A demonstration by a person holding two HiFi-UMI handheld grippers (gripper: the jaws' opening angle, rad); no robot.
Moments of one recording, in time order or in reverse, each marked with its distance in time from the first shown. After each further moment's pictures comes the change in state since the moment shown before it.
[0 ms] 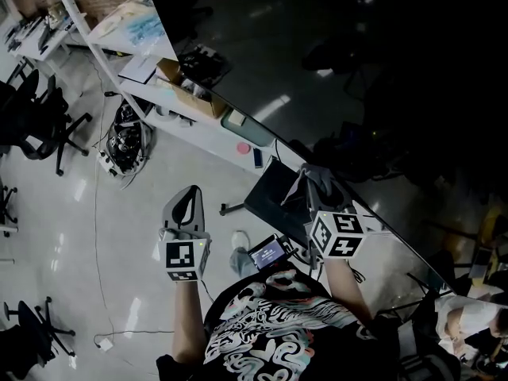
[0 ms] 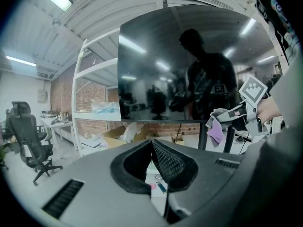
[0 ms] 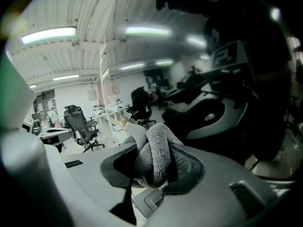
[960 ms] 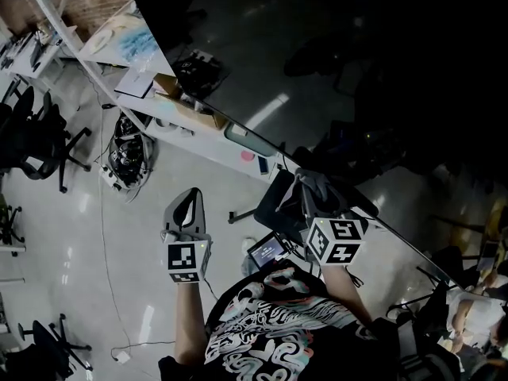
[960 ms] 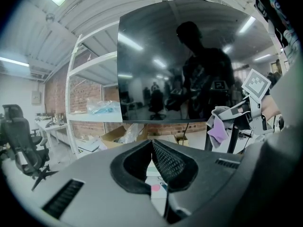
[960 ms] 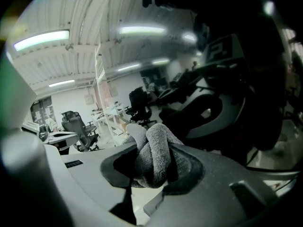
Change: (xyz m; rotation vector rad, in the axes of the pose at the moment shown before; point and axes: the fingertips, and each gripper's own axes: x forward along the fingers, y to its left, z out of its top) left arm 0.059 0.045 0.010 0.039 0.020 -0.042; right arm 0.051 0.027 0.017 0.073 0.000 -0.001
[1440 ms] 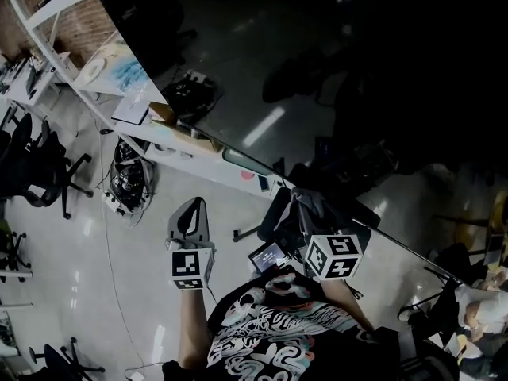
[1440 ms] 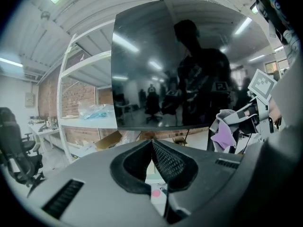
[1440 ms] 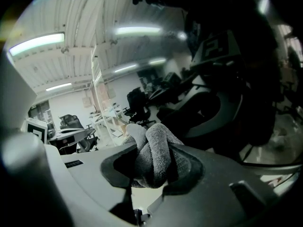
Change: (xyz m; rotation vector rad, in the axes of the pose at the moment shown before) left arm 0.029 0.008 0.023 0.030 -0.022 -0.057; right arm -0.001 0.008 0.002 0.048 0.008 -0.013
